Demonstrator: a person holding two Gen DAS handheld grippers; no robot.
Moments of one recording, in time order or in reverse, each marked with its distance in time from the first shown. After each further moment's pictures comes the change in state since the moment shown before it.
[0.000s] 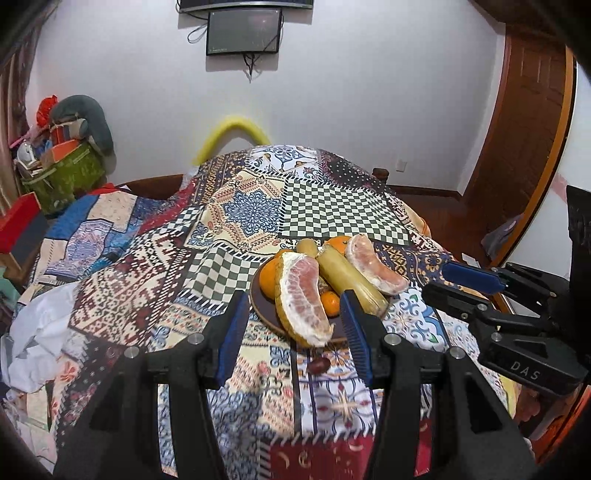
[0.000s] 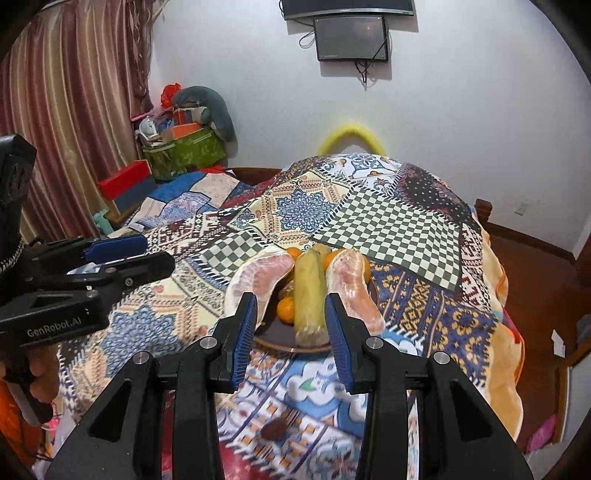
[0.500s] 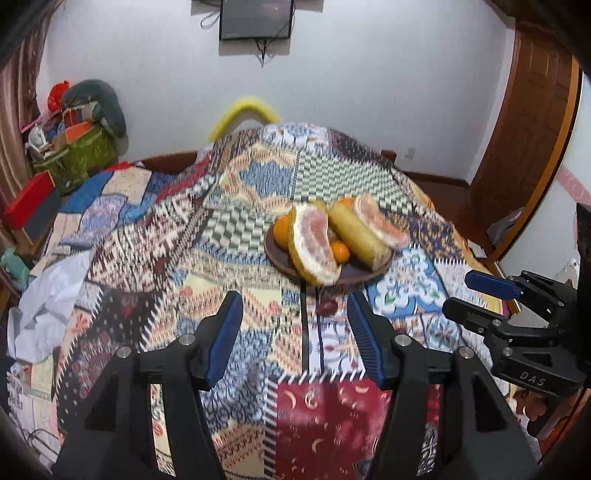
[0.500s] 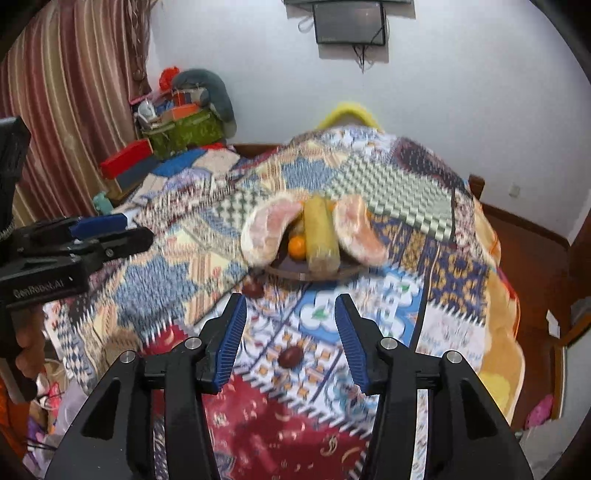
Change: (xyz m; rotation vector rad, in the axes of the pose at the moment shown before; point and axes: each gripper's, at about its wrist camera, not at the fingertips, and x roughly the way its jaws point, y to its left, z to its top) left arm -0.023 0.006 -0.048 -0.026 0.076 0.035; right arm -0.013 0.016 -0.052 0.010 0.087 -0.023
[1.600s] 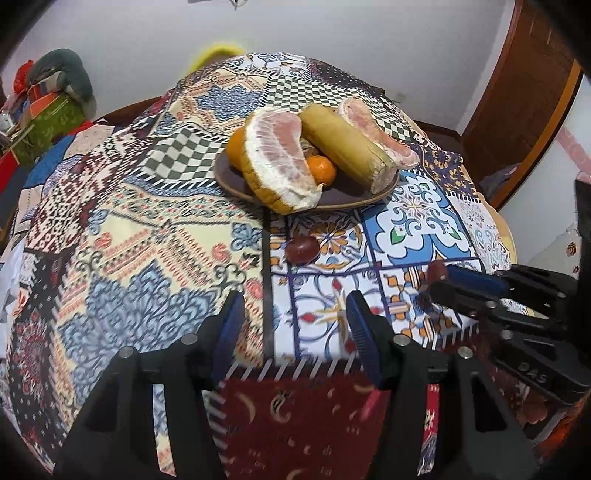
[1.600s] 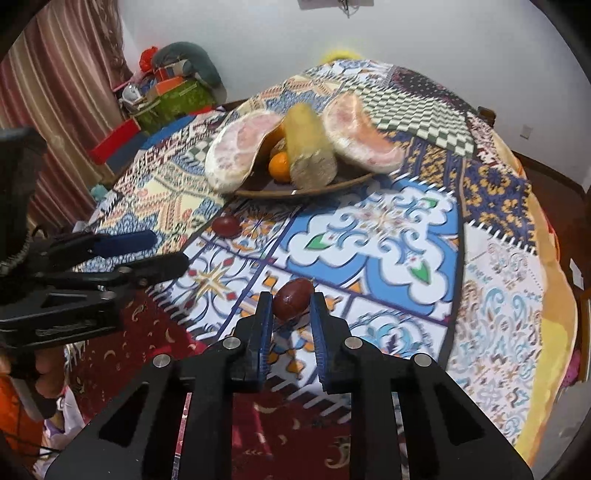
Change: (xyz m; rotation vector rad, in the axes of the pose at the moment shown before) left arm 0.098 -0.026 -0.031 0.046 0.203 -0.068; right arm 0.053 -0.025 -0.038 0.118 0.129 0.064
